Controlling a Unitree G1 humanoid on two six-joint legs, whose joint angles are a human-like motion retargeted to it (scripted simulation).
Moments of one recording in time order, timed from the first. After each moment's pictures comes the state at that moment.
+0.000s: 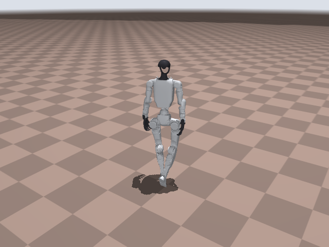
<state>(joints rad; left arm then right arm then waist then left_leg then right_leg) 0.01 0.17 0.35 1.41 0.69 -0.12 -0.23 0.04 -0.18 -0.56 1.70 -0.75 -0.19 0.18 0.01 0.02 -0.12 -0.23 -0.06 0.22 0.13 -0.21 0.26 -0.17 0.08 -0.16 0.76 0.24 0.13</state>
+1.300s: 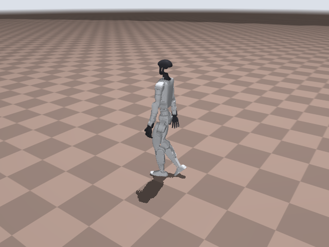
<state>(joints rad) -0.07 0.17 0.33 1.48 0.56 -0.16 -0.20 0.09 -0.19 -0.57 1.70 -0.81 -0.07 0.28 -0.05 0.10 -0.11 -0.20 -0.10 0.17 0.13 -0.21 0.26 -0.17 0.09 -0.15 0.70 0.18 0.09</state>
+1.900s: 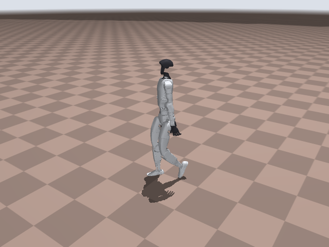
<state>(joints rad) 0.13 0.14 0.26 1.68 0.79 -0.01 -0.30 0.04 -0.22 -0.55 1.70 -0.66 -0.03 0.20 -0.25 -0.02 -0.17 -0.20 -0.12 0.14 0.89 0.29 0.19 -0.20 -0.13 -0.14 0.16 -0.07 0.00</state>
